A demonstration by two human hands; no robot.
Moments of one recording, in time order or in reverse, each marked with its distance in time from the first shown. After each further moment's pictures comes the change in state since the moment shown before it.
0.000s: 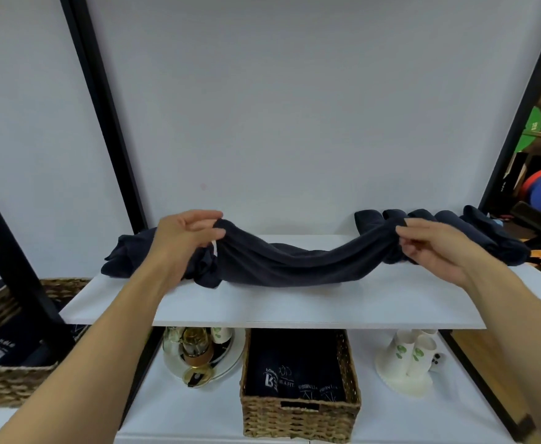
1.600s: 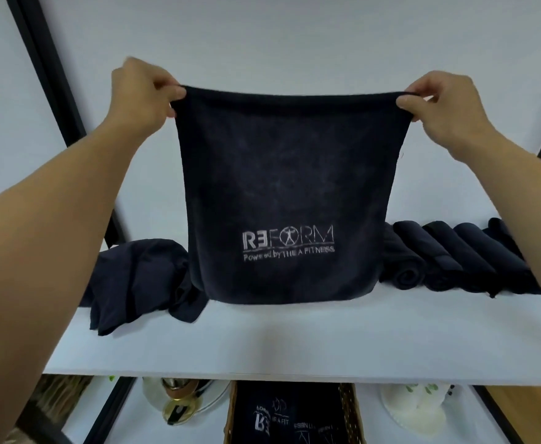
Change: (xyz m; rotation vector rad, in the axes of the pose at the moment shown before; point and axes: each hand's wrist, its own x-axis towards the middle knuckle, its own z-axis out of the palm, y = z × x) left_hand 0.184 0.128 0.007 0.654 0.348 0.449; right_hand 0.150 -0.151 0.029 -0.778 0.335 -0.779
